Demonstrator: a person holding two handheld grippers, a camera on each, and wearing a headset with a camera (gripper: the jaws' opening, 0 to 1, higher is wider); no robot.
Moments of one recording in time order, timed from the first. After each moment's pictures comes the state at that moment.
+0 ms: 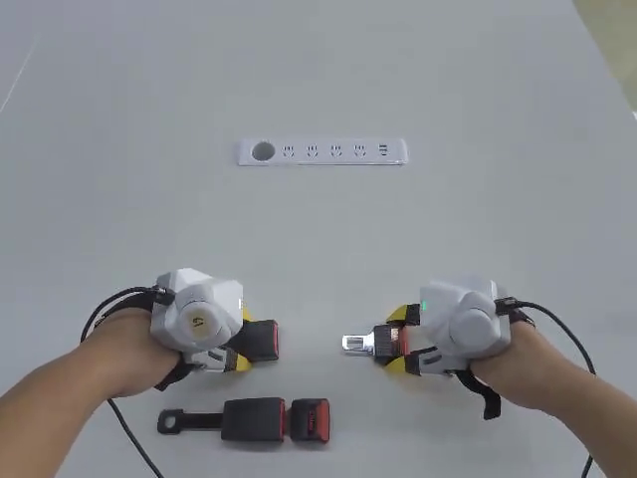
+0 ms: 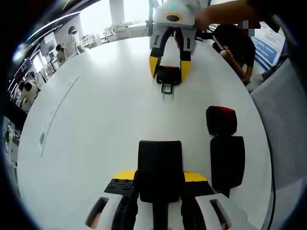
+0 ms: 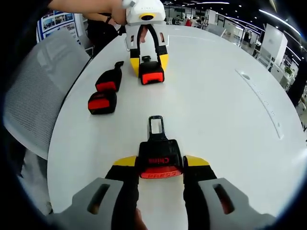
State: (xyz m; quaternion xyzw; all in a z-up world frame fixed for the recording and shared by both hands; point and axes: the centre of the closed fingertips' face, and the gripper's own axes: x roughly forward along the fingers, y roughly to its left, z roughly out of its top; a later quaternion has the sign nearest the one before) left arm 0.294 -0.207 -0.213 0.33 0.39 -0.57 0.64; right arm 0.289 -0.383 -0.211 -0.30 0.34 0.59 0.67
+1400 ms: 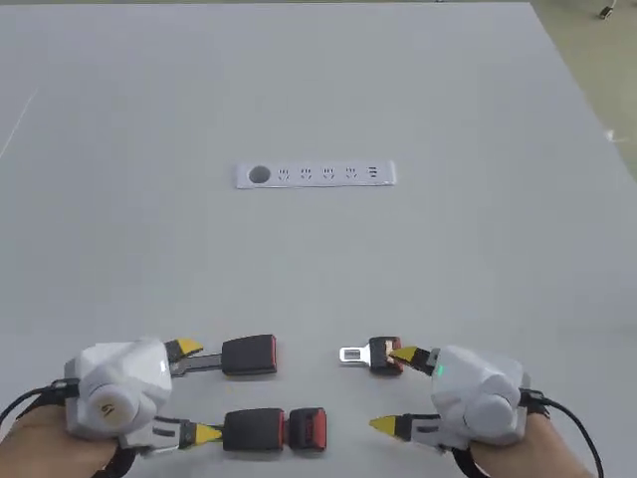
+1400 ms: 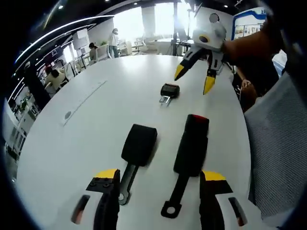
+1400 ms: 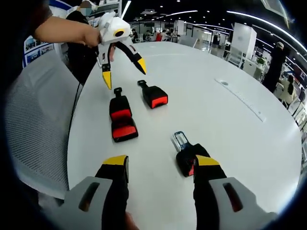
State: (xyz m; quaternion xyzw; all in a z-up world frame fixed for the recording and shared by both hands) left arm 0.227 -0.160 -0.159 0.24 0.36 -0.50 0.75; right arm 0.231 -0.372 -0.161 -0.20 0.31 0.49 0.79
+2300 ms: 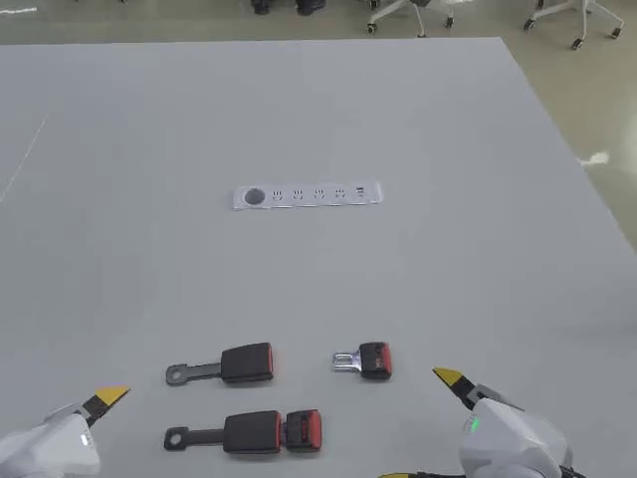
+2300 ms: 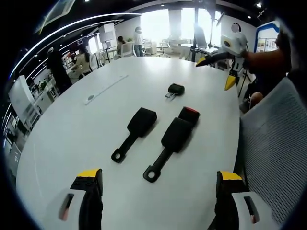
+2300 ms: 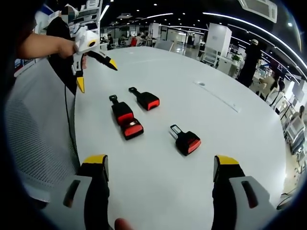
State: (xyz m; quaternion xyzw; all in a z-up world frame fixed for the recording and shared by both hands) left arm 0.171 -0.110 -0.133 0.21 0.37 -0.41 0.81; right arm 0.186 -0.402 -0.120 -0.20 0.30 0.40 0.84
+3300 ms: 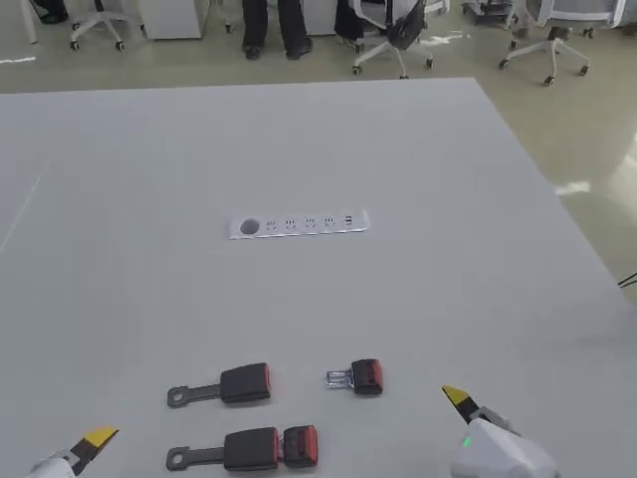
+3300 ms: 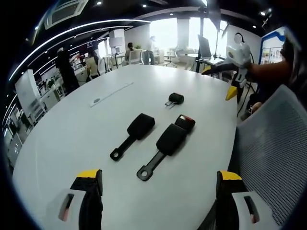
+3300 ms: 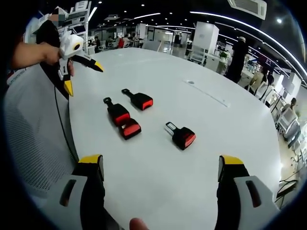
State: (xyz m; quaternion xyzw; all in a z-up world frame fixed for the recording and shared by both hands) left arm 0.151 -0.121 -0.113 0.18 0.34 -0.39 0.83; right arm 0.172 -0.406 -0.107 -0.19 0.30 0.35 0.86
